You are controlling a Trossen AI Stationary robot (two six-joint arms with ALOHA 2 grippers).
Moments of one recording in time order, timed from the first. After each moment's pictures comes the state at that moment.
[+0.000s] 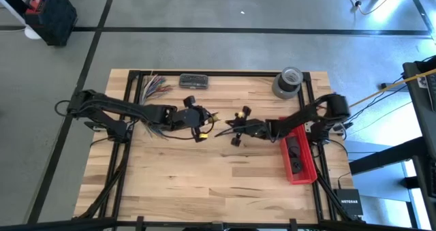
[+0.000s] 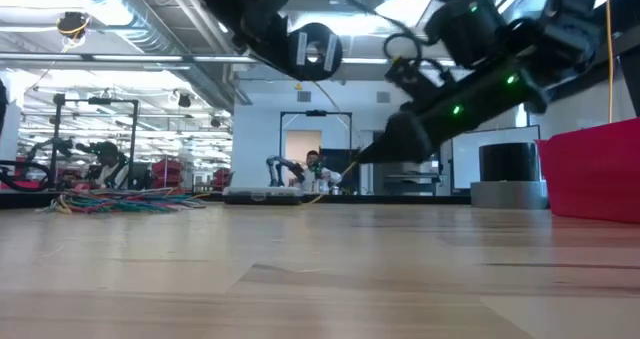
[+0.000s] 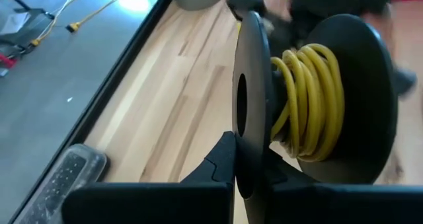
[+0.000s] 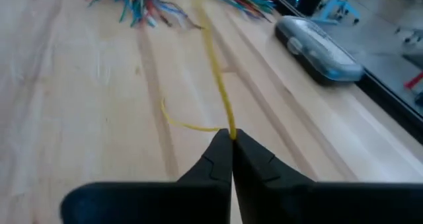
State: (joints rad) left arm -0.08 1.44 1.05 -0.29 -0.52 -0.07; right arm 0.04 1.75 0.58 0.72 0.44 -0.06
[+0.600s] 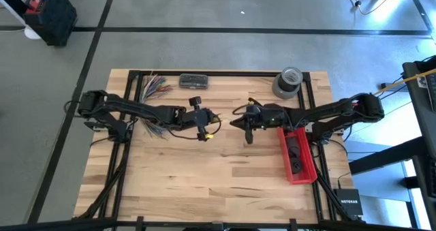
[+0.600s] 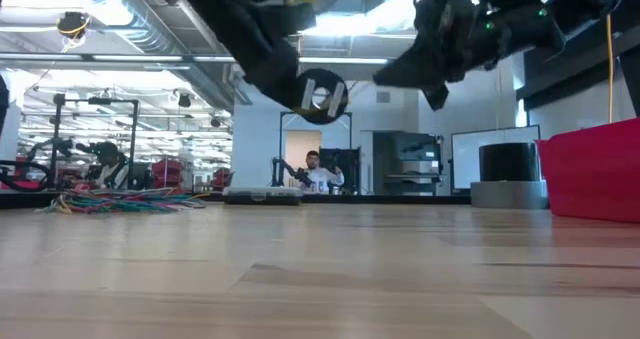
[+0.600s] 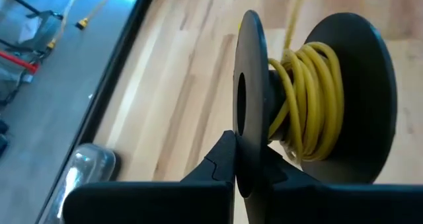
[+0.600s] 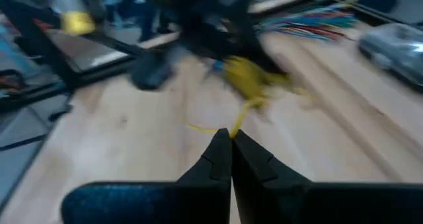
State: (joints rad) left arm -0.02 1.57 1.05 -0.25 -0.53 0.07; right arm -0.05 1.32 0.56 0.45 -0.02 0.29
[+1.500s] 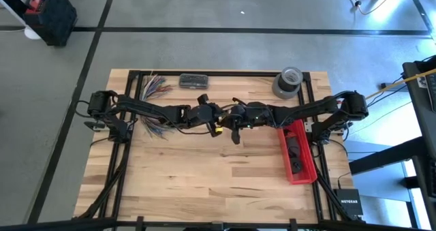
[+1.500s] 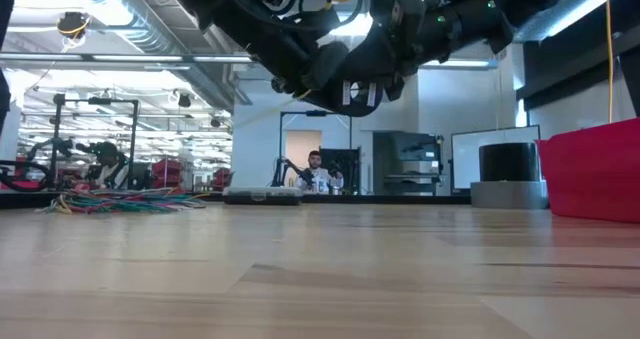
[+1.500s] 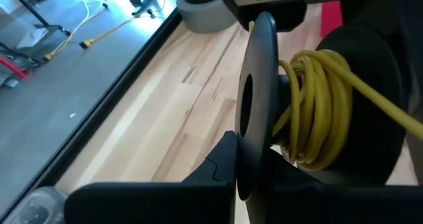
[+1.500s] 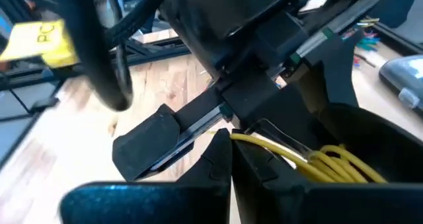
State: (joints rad) left arm 0.01 1.68 1.05 0.11 -0.48 0.00; right arm -0.05 1.54 0.79 0.42 -0.05 0.19
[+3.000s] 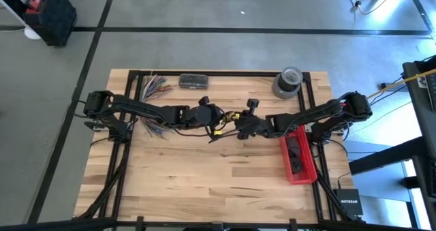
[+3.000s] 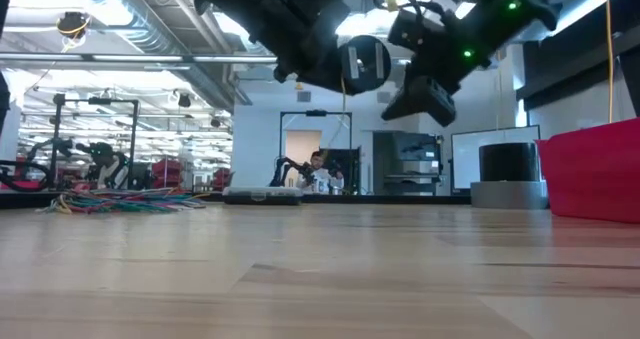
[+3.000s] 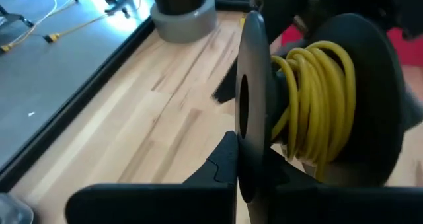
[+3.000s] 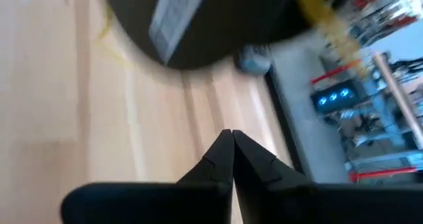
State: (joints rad) left arm -0.01 1.64 1.09 0.03 -0.41 -0.10; right arm 0.09 1.50 0.79 -0.01 0.72 -0.27
